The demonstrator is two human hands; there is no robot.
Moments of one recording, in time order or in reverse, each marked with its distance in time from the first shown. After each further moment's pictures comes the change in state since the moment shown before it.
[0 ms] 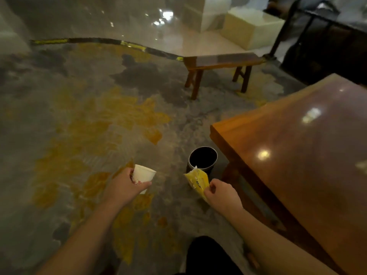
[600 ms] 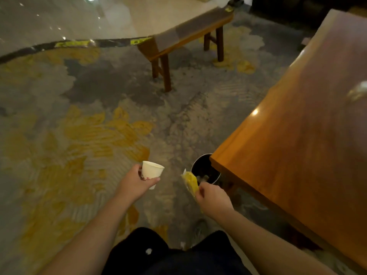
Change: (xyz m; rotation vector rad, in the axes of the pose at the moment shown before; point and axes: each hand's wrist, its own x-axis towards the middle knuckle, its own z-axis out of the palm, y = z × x) left_hand 0.358 0.147 0.034 0.104 -0.291 0.074; right_hand 0.281 -0.051 -0.001 0.158 -0.093 0.189
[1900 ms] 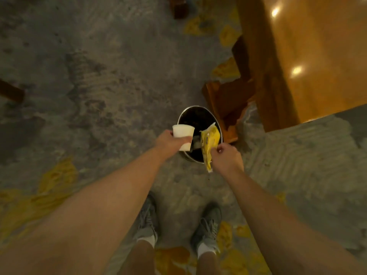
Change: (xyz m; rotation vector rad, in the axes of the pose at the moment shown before) left_hand 0.403 0.015 0.305 0.420 -0.863 0.303; right_hand 0.291 0.075 0.213 0.711 0.559 1.169
